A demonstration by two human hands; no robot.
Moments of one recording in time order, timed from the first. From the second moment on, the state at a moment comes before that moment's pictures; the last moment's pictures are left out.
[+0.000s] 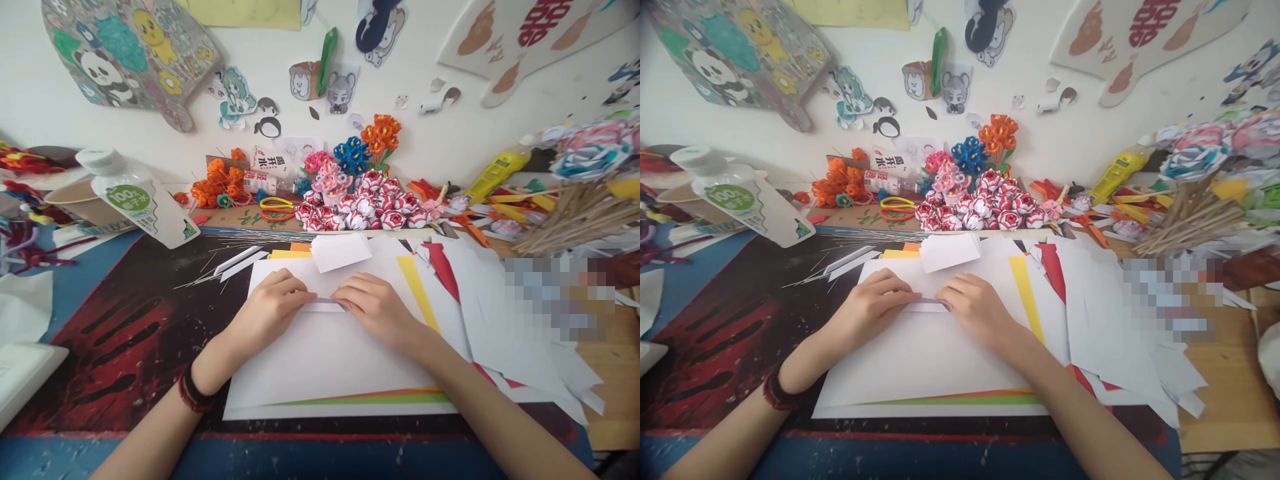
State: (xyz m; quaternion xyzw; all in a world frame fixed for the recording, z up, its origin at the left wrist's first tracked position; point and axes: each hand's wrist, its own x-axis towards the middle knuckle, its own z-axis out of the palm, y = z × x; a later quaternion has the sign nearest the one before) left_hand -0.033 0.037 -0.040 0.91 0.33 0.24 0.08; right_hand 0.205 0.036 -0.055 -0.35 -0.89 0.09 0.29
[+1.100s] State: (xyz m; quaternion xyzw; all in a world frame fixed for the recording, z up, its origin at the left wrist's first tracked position) left_hand -0.023 0.023 -0.034 0.94 0.29 0.13 -0.10; right_hand 0.194 0.022 -0.049 -0.32 -0.92 -0.10 0.23
